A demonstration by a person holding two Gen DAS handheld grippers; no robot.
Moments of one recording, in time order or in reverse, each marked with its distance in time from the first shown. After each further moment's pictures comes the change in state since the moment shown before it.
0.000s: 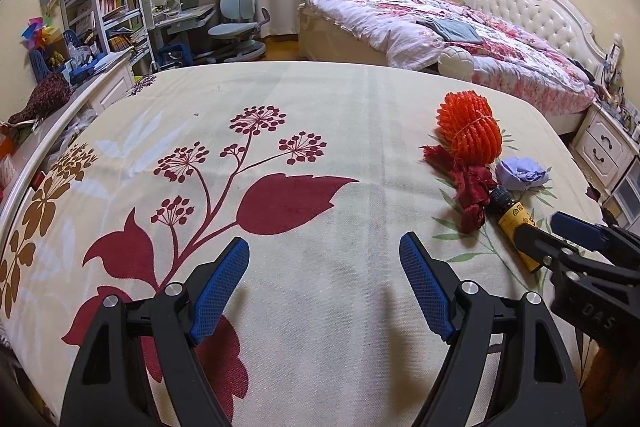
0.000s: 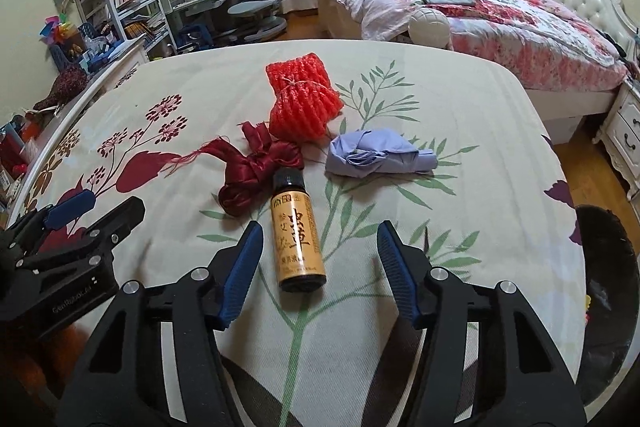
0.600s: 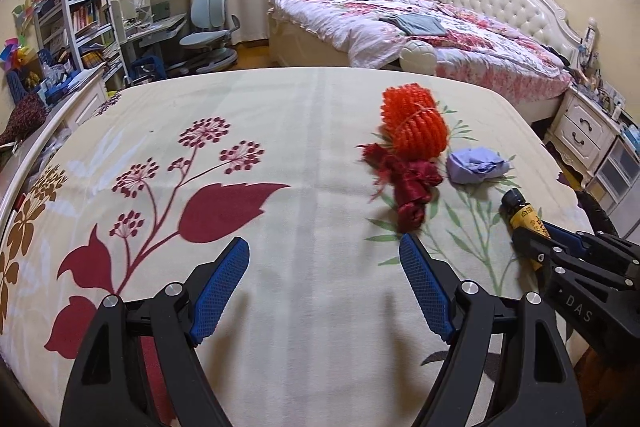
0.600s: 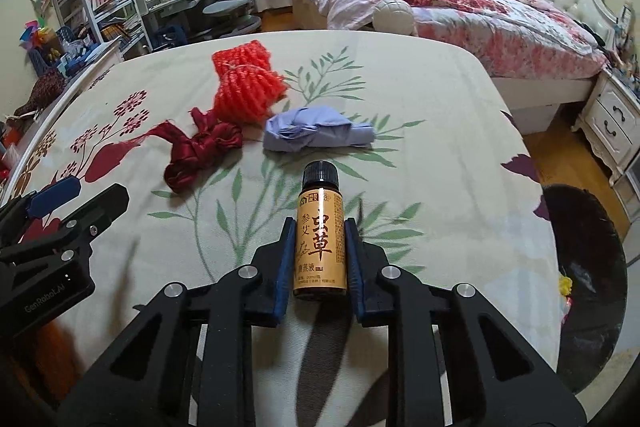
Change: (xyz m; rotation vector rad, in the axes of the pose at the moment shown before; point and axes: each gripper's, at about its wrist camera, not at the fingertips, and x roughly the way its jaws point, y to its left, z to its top) left arm -0.002 -0.039 0.001 0.070 -0.007 -0.075; right arm -0.016 -0.043 -0.021 0.064 -0.005 -0.095
